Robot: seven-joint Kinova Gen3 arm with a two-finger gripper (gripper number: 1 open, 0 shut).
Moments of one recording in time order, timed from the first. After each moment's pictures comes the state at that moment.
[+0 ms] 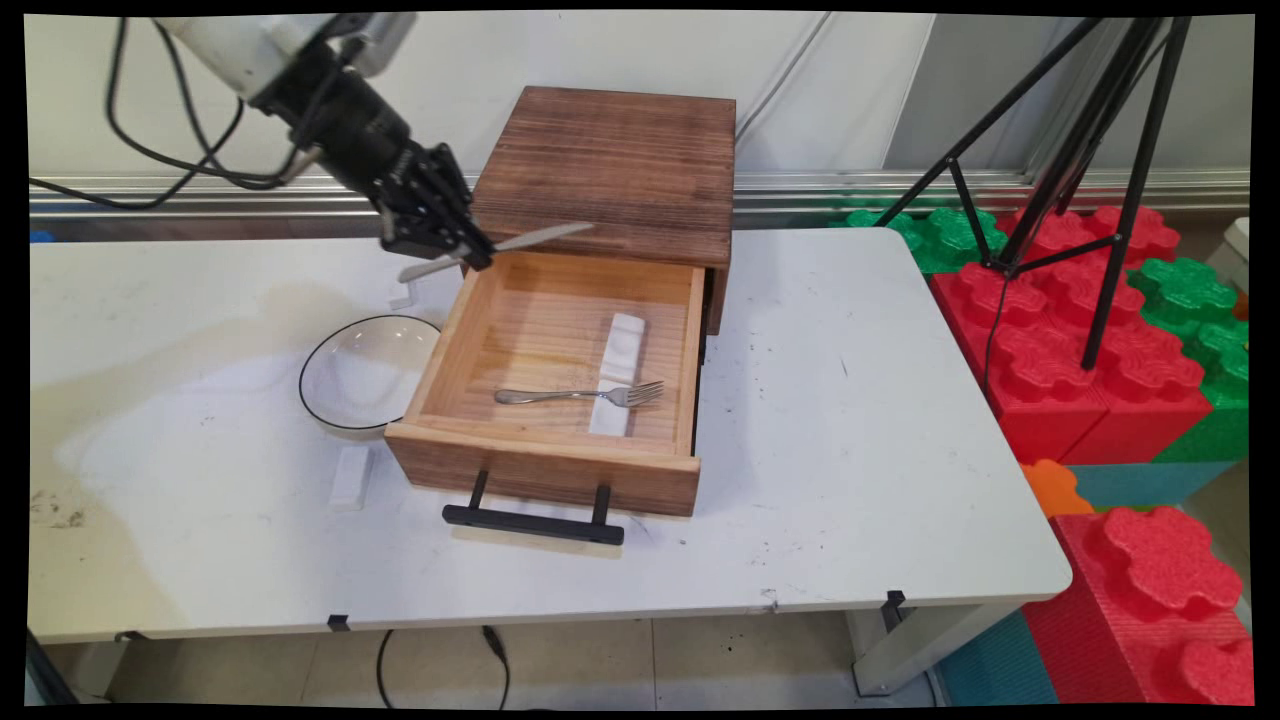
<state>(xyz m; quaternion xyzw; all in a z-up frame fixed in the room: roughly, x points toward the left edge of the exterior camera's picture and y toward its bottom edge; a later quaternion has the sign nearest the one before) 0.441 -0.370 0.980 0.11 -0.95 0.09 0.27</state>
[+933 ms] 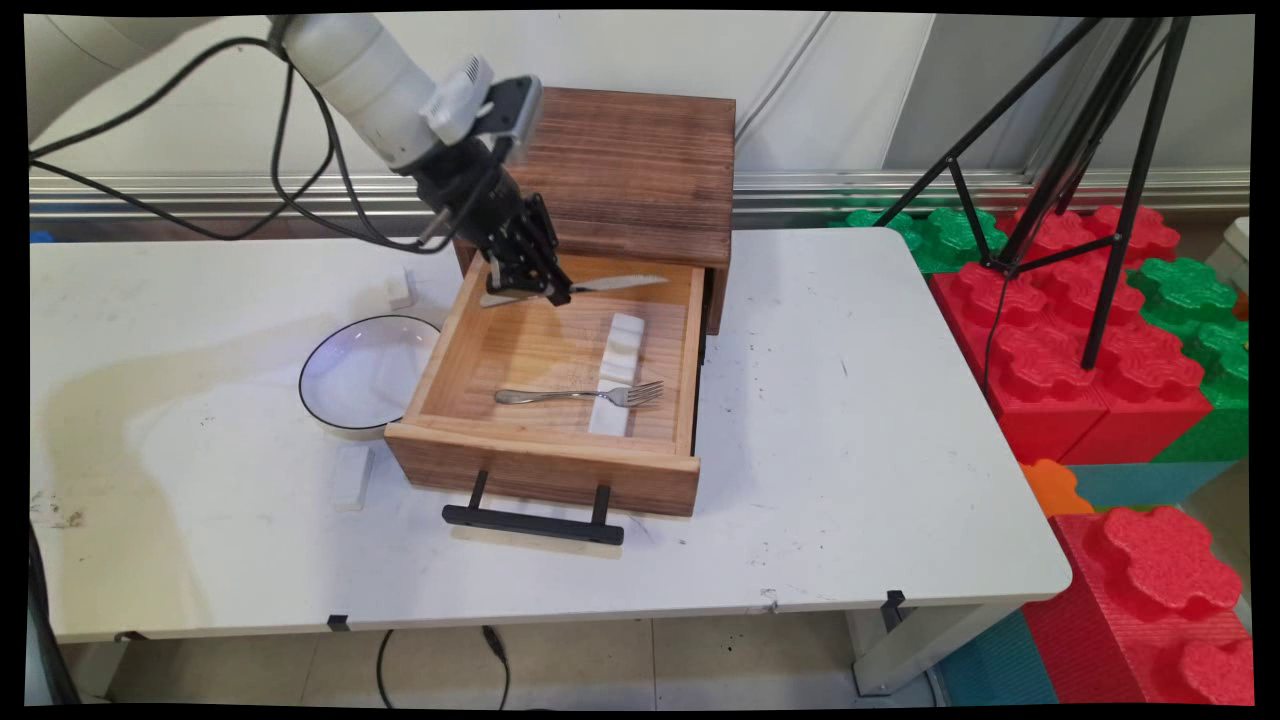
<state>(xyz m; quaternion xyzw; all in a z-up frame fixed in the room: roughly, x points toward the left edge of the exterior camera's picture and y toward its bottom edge) 0.371 -0.419 0.916 0.09 -0.96 0.10 0.23</state>
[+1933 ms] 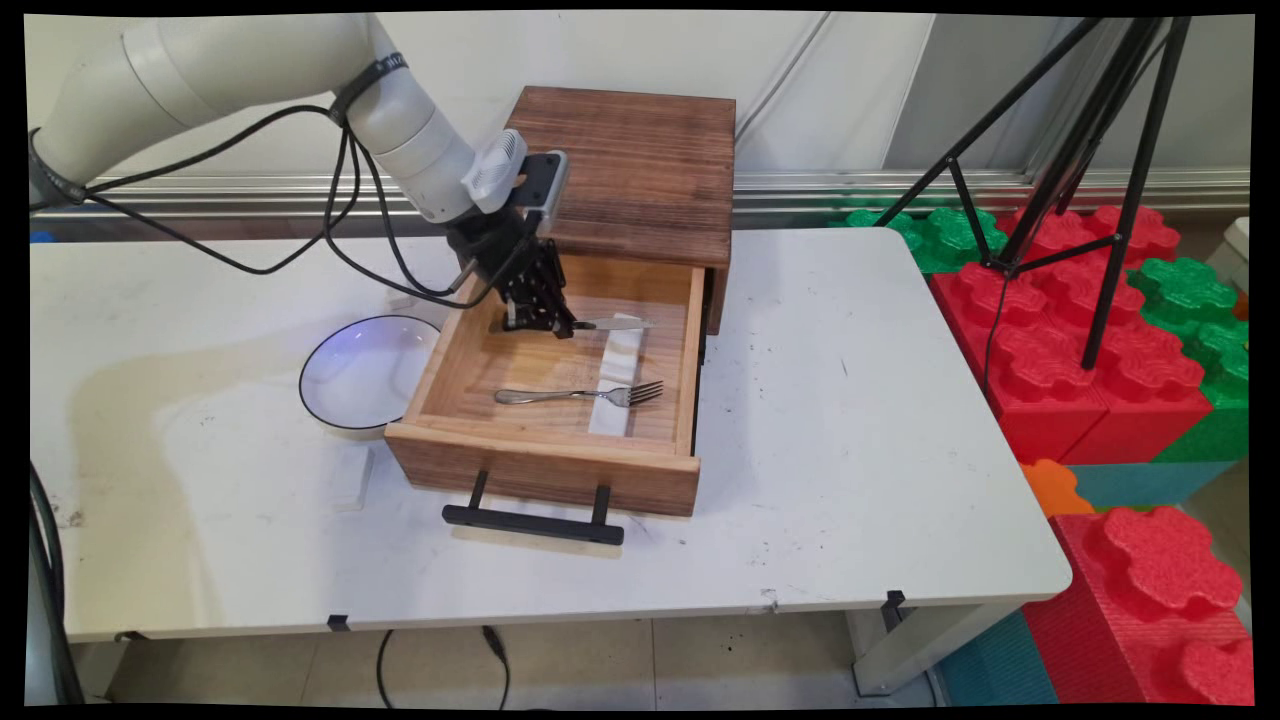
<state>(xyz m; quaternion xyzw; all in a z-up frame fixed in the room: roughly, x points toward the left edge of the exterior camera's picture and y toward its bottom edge) 0.362 -0.442 0.850 0.07 -0.97 0.10 0.19</state>
